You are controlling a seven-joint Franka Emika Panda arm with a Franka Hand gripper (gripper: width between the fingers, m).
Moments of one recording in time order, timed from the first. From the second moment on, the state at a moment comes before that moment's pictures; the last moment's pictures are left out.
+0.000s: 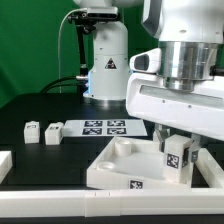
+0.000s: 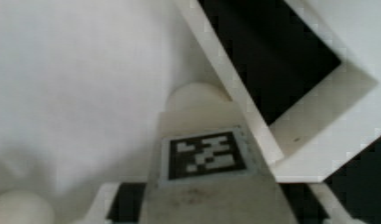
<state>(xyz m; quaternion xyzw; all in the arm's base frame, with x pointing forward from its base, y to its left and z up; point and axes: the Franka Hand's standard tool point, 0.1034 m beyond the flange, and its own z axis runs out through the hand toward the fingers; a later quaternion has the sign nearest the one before) 0.617 0.083 0.065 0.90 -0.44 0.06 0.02</state>
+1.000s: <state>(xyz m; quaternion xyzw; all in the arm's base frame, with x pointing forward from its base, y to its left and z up) 0.611 0.073 0.065 0.86 -0.51 0.06 0.03</state>
